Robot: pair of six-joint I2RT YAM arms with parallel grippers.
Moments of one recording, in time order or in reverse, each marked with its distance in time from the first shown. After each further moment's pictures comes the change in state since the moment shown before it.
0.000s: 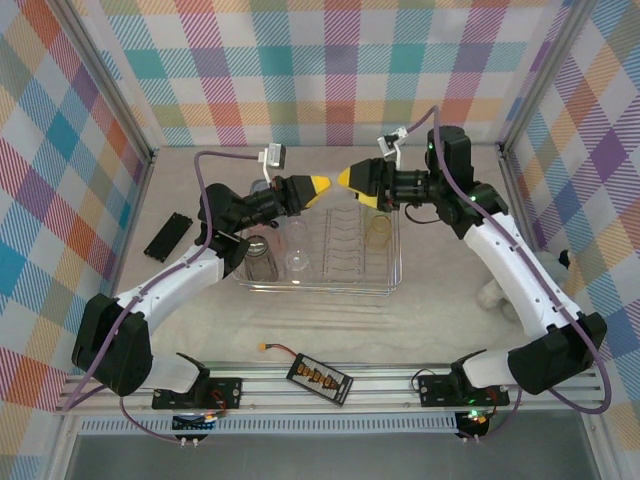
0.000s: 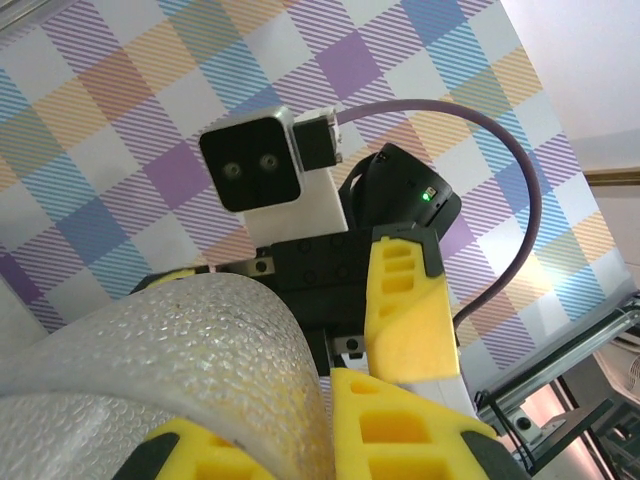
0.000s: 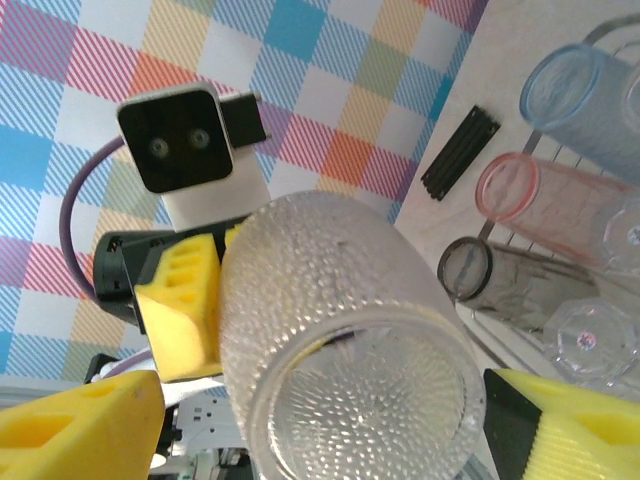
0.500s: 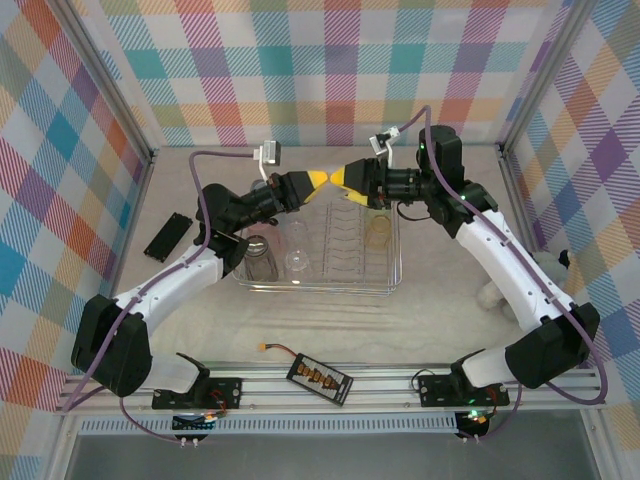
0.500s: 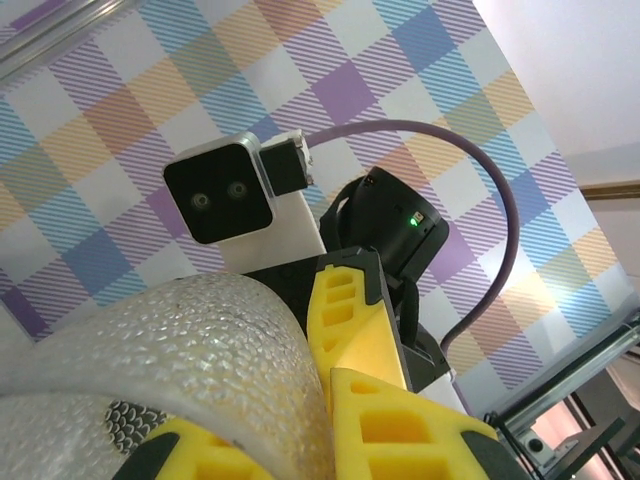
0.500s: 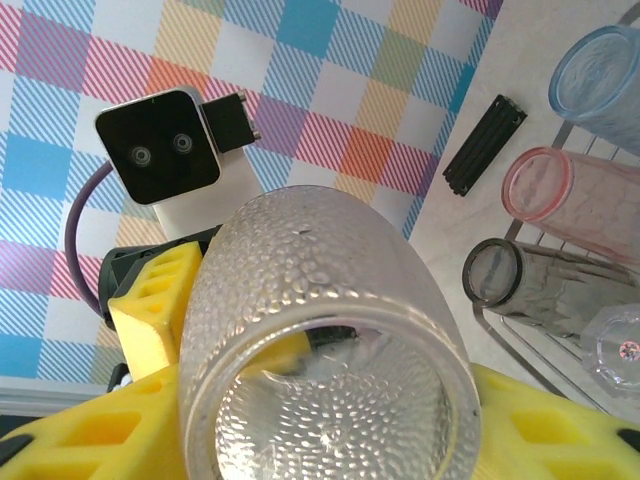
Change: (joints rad) left arm 0.001 -0.003 0.003 0.014 -0.051 0.022; right arm 0.025 0.035 -0.003 0.092 0.000 0.090
